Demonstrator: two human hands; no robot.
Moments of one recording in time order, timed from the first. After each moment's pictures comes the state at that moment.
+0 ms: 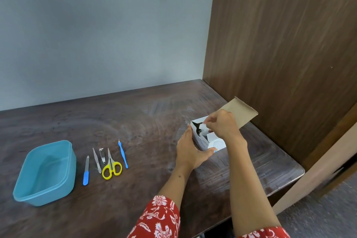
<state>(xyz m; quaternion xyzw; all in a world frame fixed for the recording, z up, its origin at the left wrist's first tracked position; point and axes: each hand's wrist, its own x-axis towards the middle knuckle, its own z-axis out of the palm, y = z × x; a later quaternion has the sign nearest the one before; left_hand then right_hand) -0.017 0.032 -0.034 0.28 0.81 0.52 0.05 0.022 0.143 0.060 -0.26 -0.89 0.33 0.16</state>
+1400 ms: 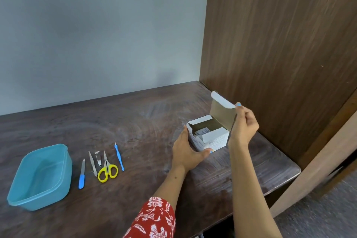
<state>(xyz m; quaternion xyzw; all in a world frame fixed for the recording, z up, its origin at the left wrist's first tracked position) -0.013 0.029 -0.029 0.28 0.81 0.51 0.04 0.045 0.148 0.056 -0.33 -0.45 0.64 0.53</state>
